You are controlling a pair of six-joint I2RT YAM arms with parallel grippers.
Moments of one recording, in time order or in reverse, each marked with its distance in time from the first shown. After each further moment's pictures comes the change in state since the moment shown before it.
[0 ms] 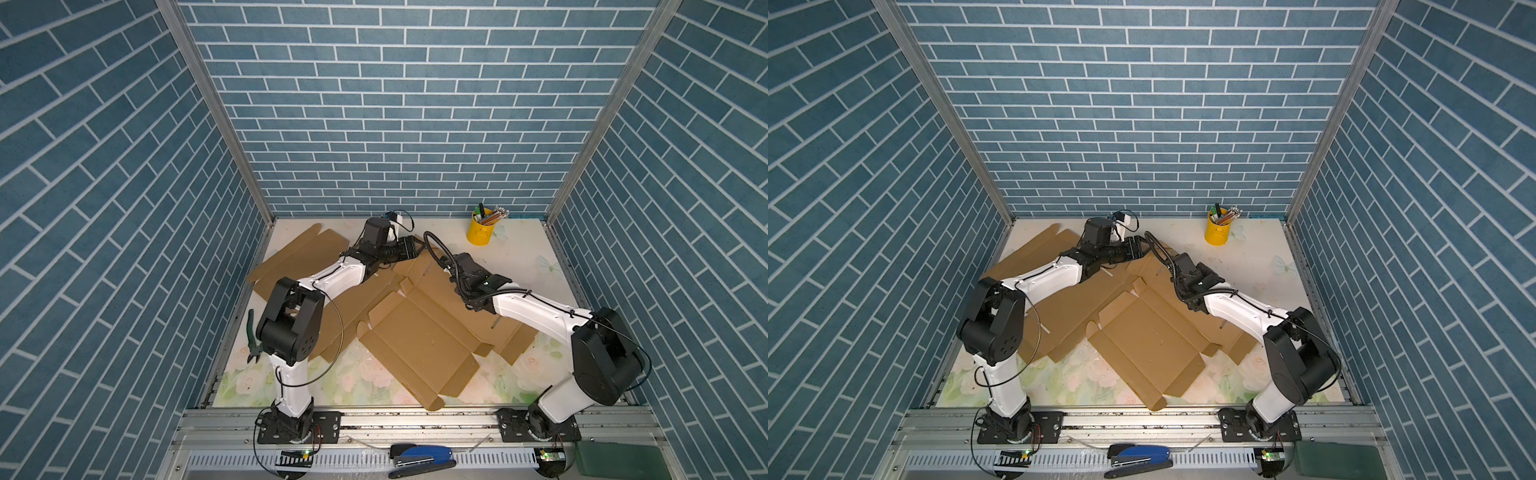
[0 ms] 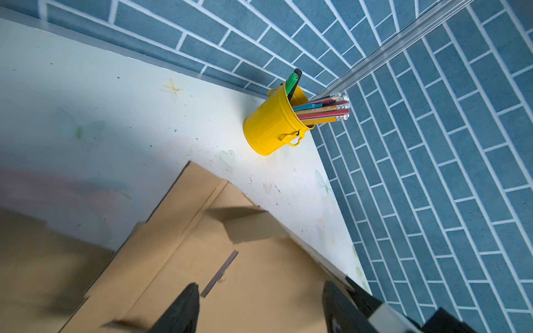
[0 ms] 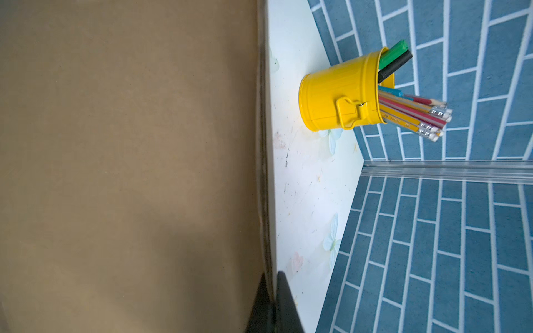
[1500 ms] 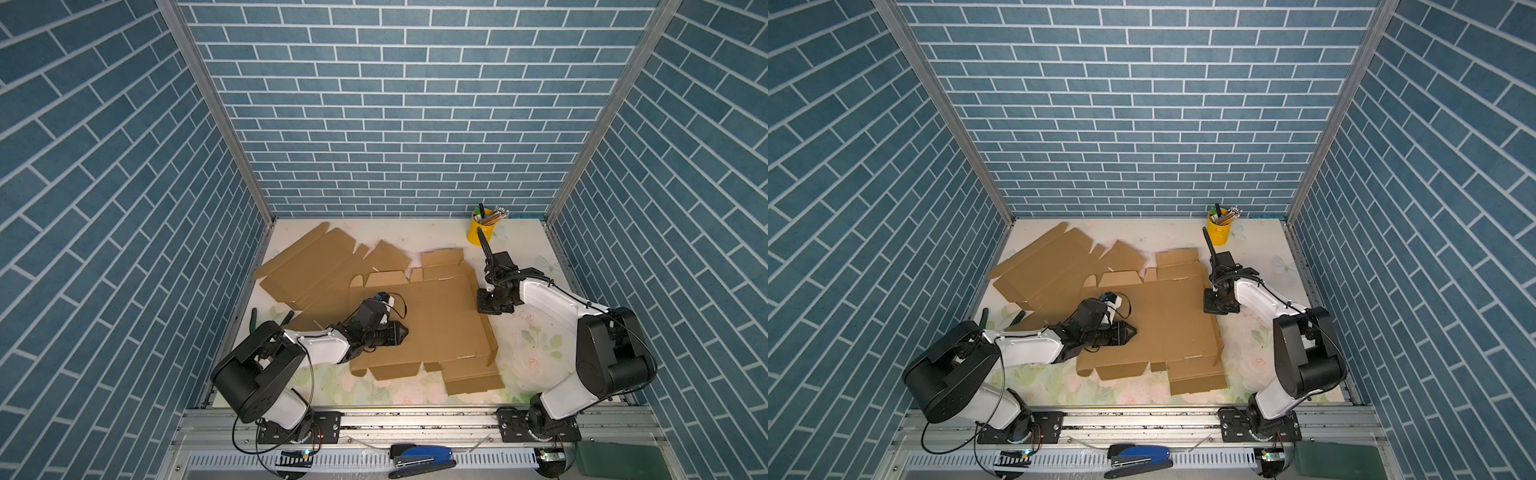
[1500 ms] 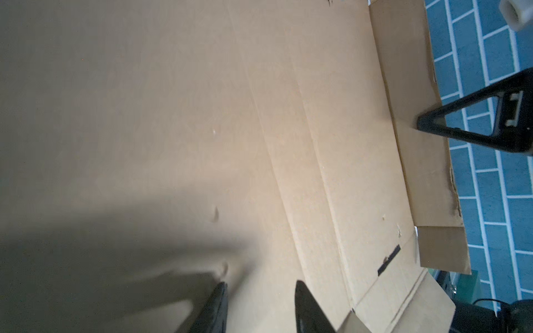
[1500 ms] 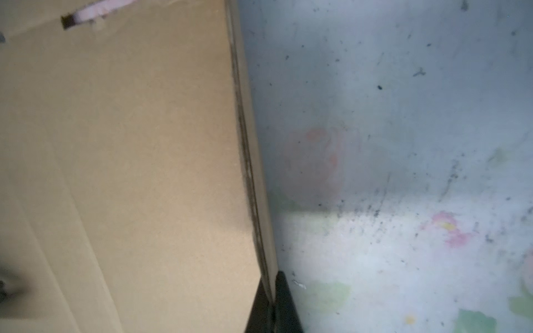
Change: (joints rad) left arm -0.246 -0.425 -0.893 0.179 -0.177 -0.054; right arm -0.358 0.004 -0.025 -0.368 -0.721 0.811
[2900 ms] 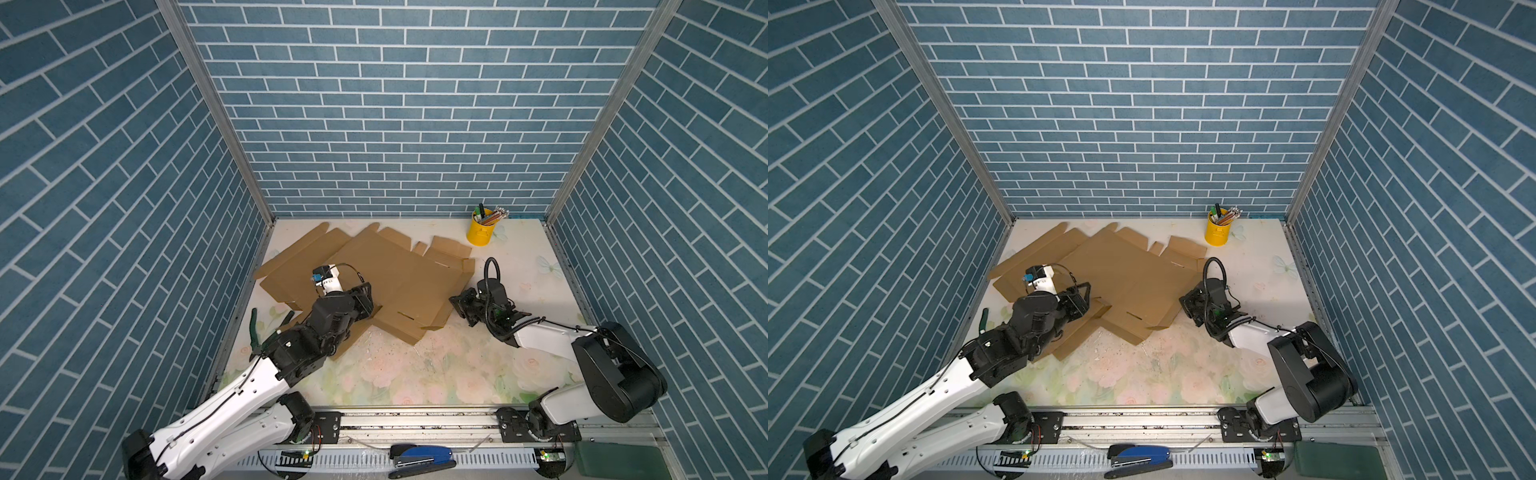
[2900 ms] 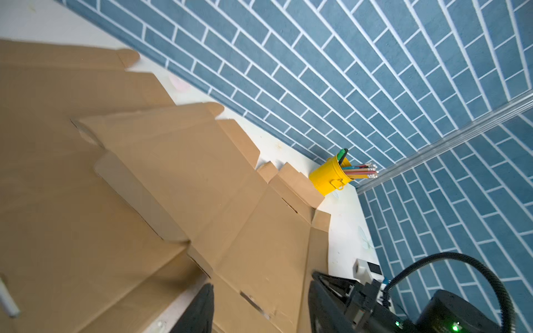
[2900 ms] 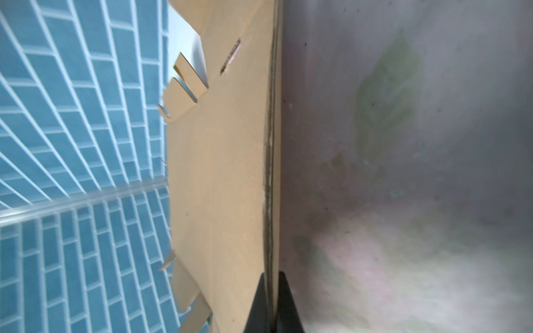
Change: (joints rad) left arm -0.043 -0.671 0.289 -0.658 -0.687 -0.141; right arm 0.150 -0.116 -0.425 0.934 -0.231 0.944
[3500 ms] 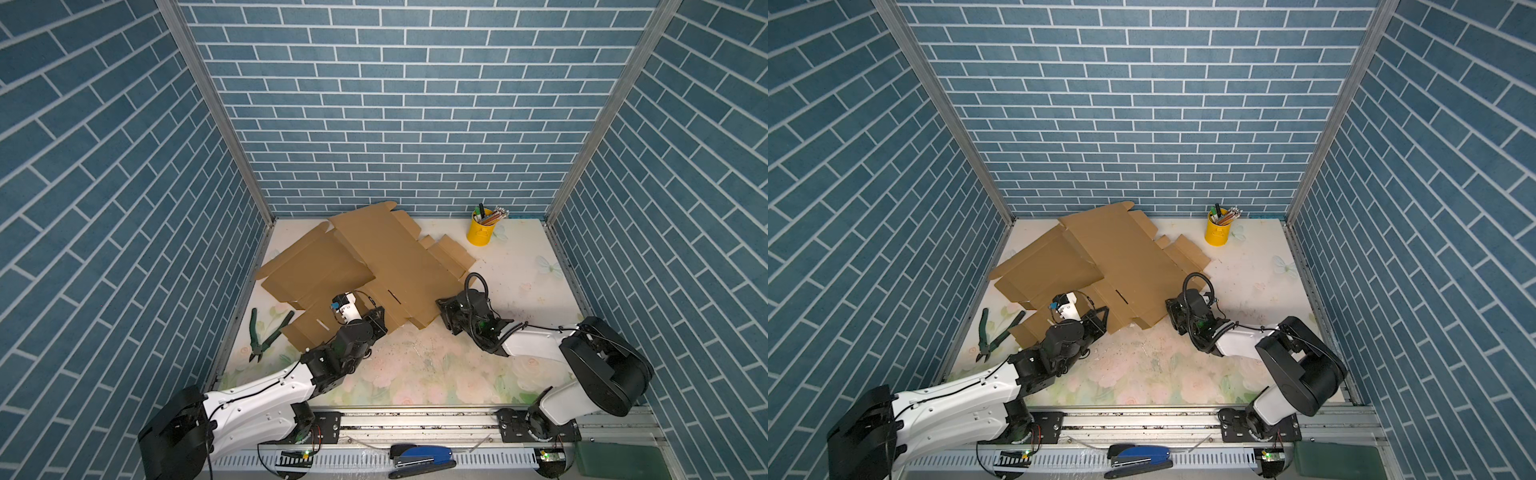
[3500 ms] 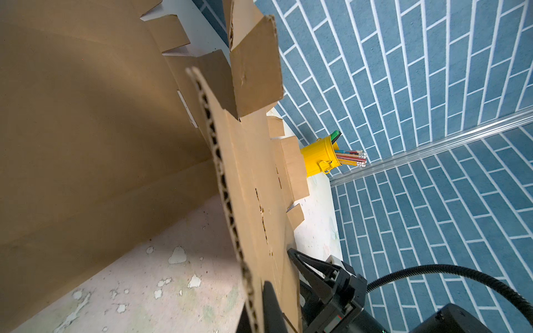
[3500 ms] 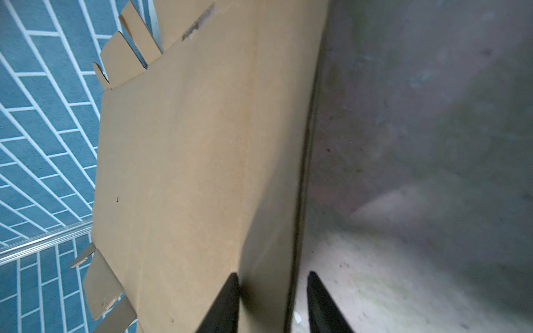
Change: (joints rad) left arm -0.167 0.139 -0.423 0.633 -0.050 -0.343; right arm 0.242 0.064 -0.050 0.208 0.319 0.407
